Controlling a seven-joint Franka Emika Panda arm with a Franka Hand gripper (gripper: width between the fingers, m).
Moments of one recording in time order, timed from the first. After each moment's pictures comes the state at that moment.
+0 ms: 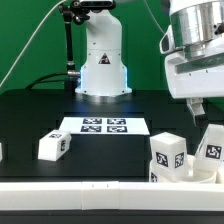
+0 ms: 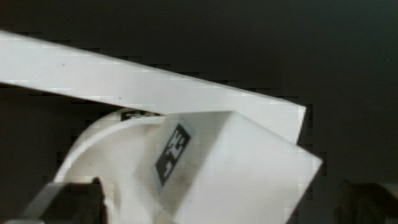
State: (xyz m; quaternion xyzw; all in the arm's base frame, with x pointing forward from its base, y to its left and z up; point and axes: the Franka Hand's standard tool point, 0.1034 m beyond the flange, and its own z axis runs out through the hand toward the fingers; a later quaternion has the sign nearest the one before) arm 0.620 0.128 0.094 -0.86 0.49 -0.06 0.11
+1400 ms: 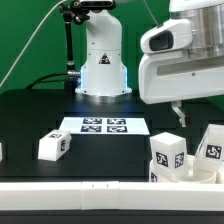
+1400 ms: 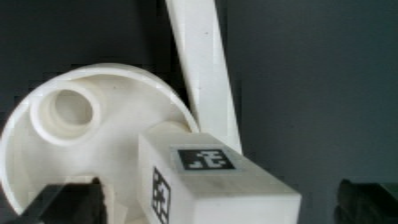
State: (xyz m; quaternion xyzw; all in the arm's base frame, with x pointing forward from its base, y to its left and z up) arm 0.614 0.124 0.097 -0.99 0.10 0.03 0.10
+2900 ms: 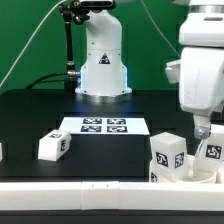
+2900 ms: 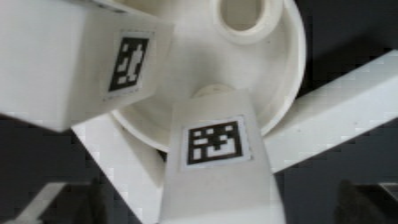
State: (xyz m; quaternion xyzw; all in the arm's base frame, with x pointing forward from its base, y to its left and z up) arm 0.626 0.115 0.091 -0.86 -0.51 0.00 -0.02
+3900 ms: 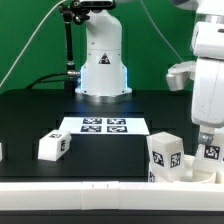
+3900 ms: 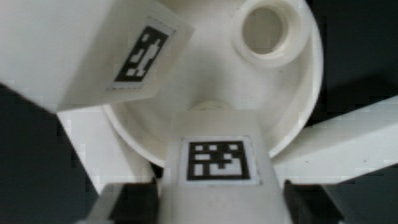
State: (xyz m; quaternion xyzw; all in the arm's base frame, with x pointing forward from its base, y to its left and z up) arm 0.629 0.112 0.081 -0.84 -0.54 0.03 -0.03
